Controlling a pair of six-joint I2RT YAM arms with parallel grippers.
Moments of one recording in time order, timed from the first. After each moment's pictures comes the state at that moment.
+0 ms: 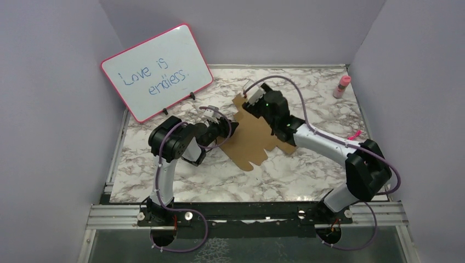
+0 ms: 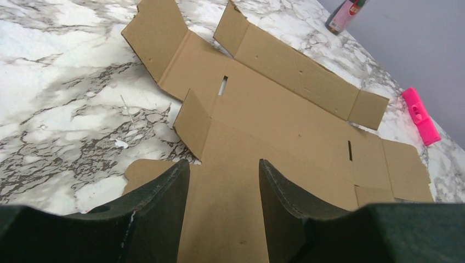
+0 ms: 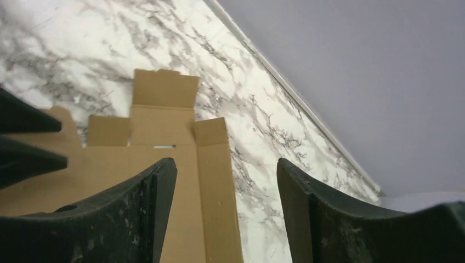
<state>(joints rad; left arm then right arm) -0.47 2.13 0.62 1.50 0.24 -0.47 0.75 1.54 0.98 0.30 0.37 -0.61</state>
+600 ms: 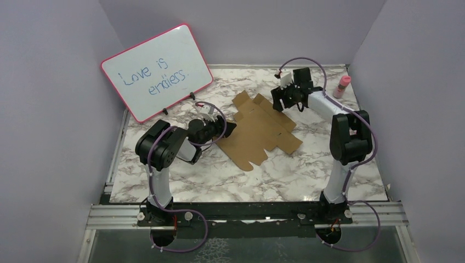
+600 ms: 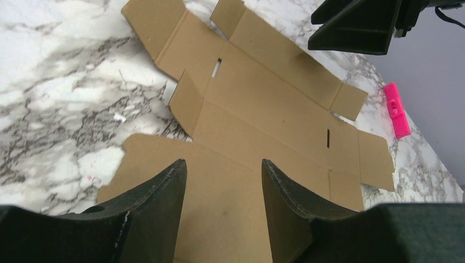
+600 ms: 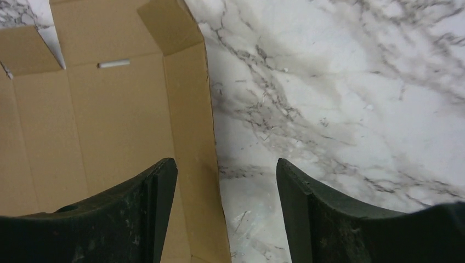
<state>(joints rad) -0.44 1.95 0.58 1.28 0.30 -0.54 0.22 1.91 1.42 -0.29 -0.26 -0.32</state>
